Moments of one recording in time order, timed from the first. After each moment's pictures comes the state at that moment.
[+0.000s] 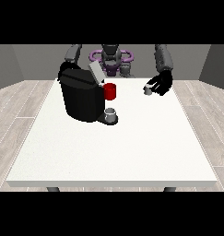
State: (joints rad) left arm -0.72 0.47 0.05 -0.59 -0.59 -0.02 -0.38; right arm -0.20 -0.02 -0.04 -1.34 -0.02 -0.16 -0.06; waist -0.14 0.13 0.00
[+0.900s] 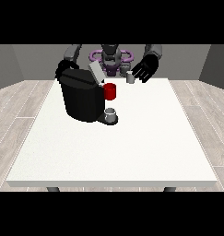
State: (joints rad) left arm -0.97 0.45 0.08 -0.66 -0.60 -0.12 -0.21; right arm -0.26 -0.02 -0.02 -1.32 -0.03 -0.14 -0.08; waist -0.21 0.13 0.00
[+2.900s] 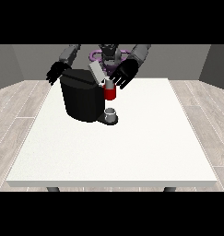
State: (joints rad) left arm -1.18 0.44 0.12 -0.62 -0.64 -0.14 -0.12; right arm -0.33 -0.04 -0.05 -1.38 -0.04 -0.16 -0.06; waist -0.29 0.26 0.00
